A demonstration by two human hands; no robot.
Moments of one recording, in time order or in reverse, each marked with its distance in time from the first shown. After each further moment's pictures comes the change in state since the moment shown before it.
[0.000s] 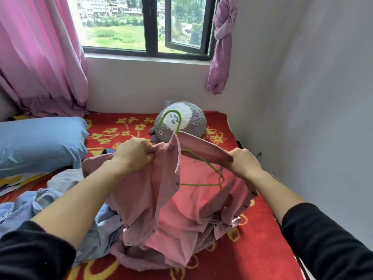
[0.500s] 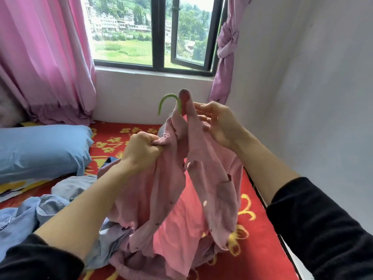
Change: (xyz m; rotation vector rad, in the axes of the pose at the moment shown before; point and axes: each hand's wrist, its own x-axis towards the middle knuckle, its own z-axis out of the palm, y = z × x) left_hand -0.010 0.013 -0.042 -0.484 0.233 -0.068; right_hand 0.013 -0.137 -0.110 1.483 -0.266 -0.120
